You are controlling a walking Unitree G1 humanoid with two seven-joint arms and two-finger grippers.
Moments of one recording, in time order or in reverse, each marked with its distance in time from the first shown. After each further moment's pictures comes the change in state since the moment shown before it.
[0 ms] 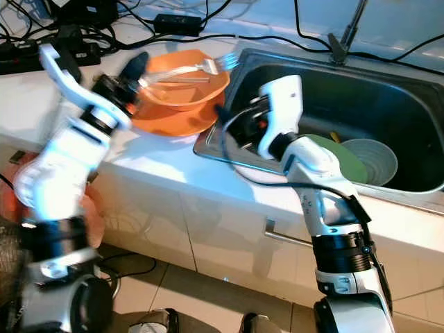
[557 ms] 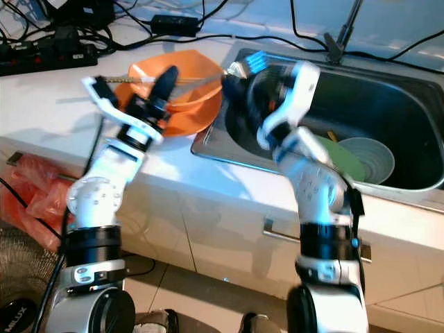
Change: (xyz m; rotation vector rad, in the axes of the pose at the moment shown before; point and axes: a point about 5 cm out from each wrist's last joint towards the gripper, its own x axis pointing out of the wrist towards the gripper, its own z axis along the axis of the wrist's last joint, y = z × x) left arm 0.008 0.003 -0.046 -0.163 0.008 -0.094; right arm 0.013 0.003 0.021 0.429 -0.134 -0.021
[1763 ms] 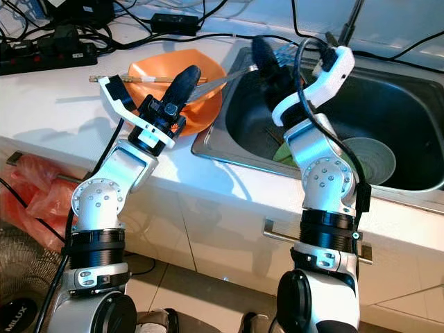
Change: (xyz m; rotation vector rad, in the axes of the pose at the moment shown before) left arm 0.001 -0.017 -0.013 -0.125 0.075 -0.130; right arm 0.002 -0.009 0.027 0.210 -0.219 -0.044
